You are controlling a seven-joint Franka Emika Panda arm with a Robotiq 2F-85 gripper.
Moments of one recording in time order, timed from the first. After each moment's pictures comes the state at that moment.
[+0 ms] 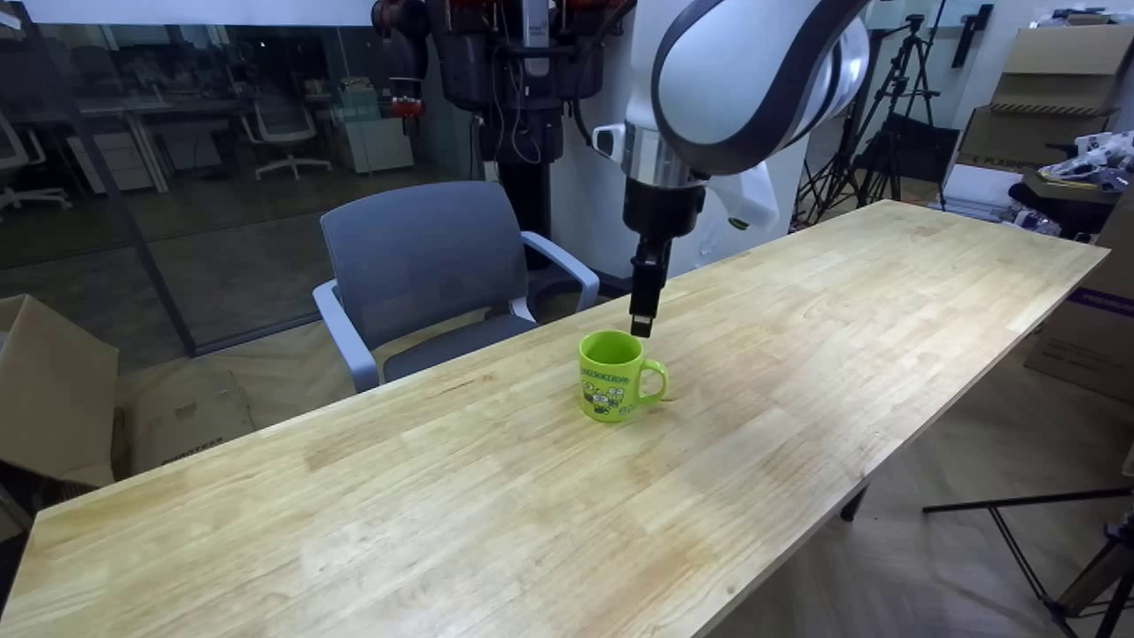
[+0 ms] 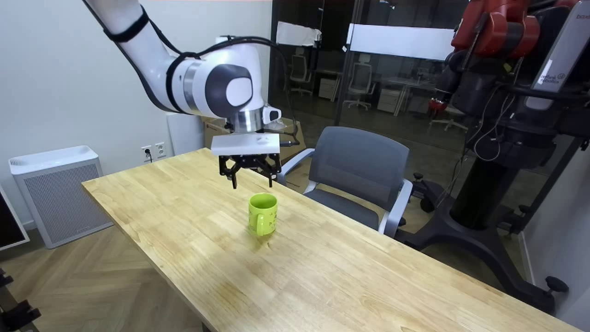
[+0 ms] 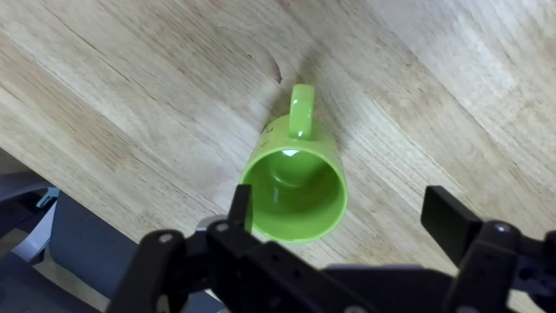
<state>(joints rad) 0.02 0.45 0.05 -2.05 -0.14 2.64 -0.50</state>
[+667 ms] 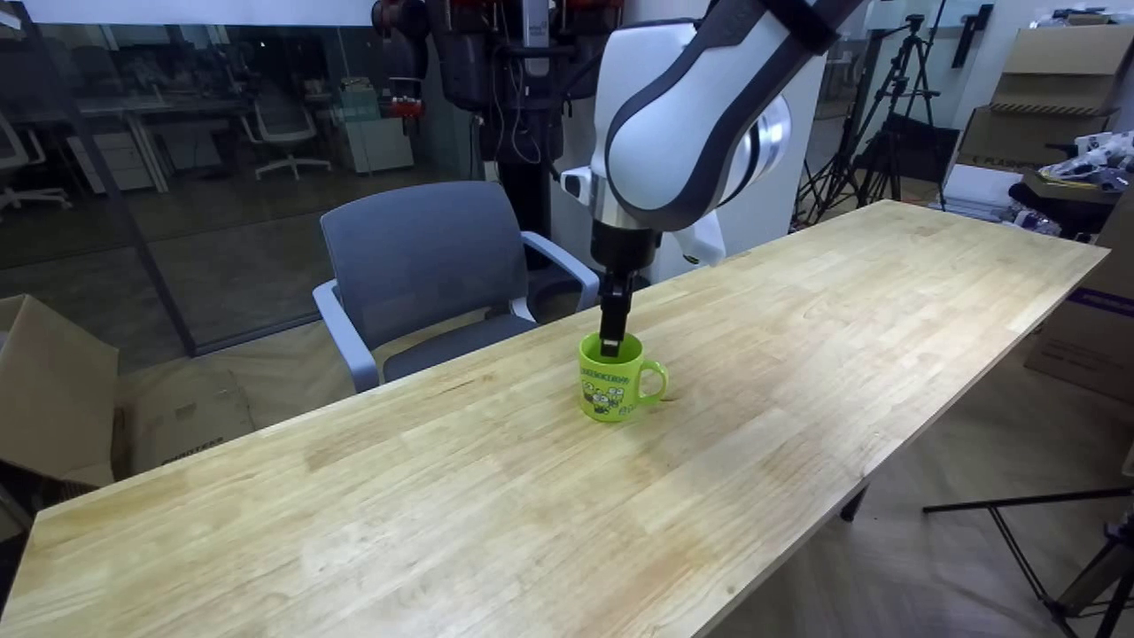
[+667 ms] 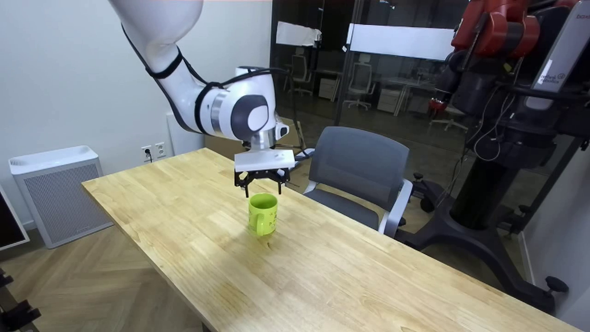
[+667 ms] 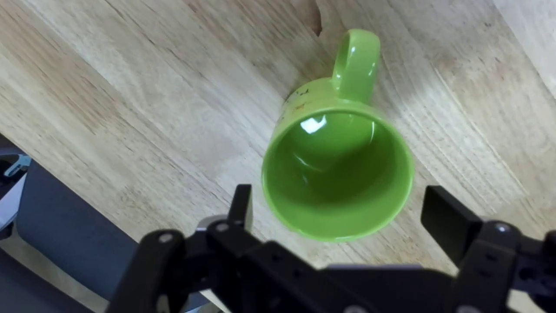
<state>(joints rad) -0.02 0.67 0.09 -1.83 -0.17 2.65 -0.58</state>
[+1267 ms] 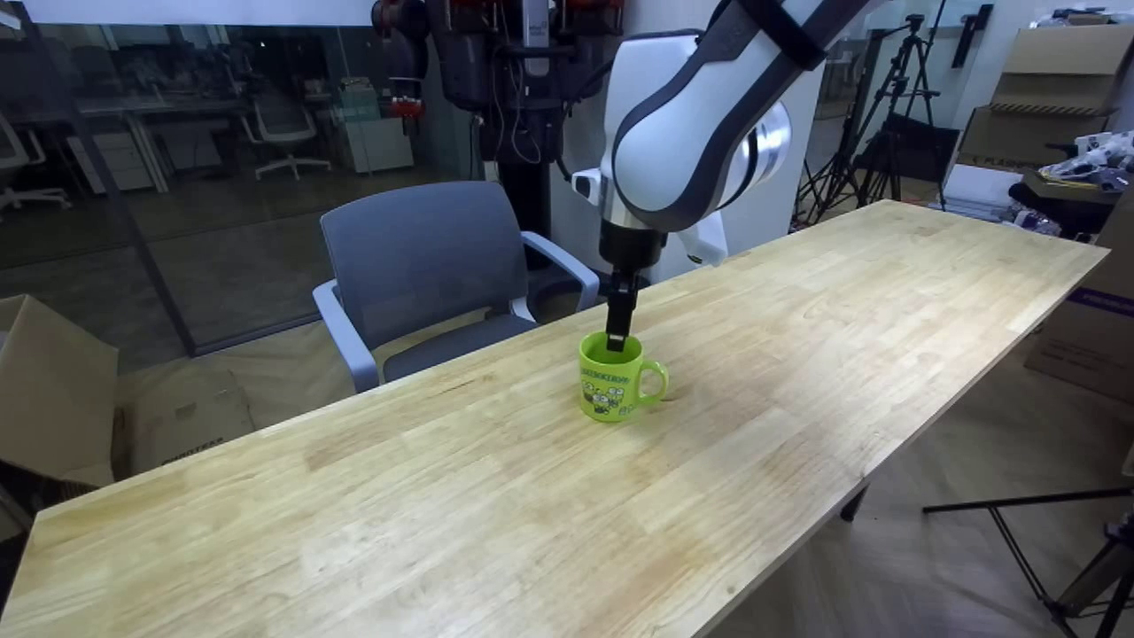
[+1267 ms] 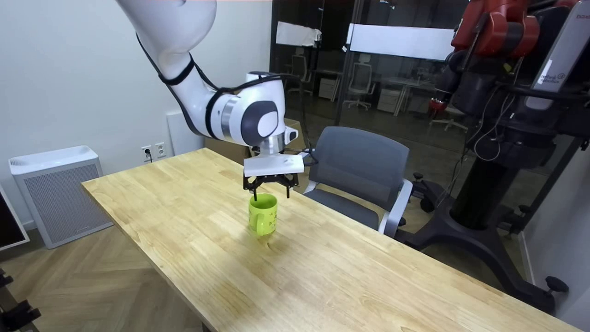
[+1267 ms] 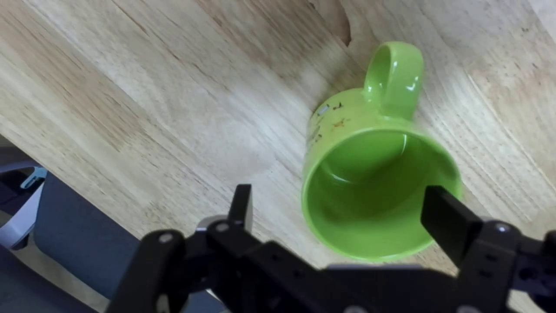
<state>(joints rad) -0.06 0.70 0.10 -1.79 -0.17 2.65 -0.59</state>
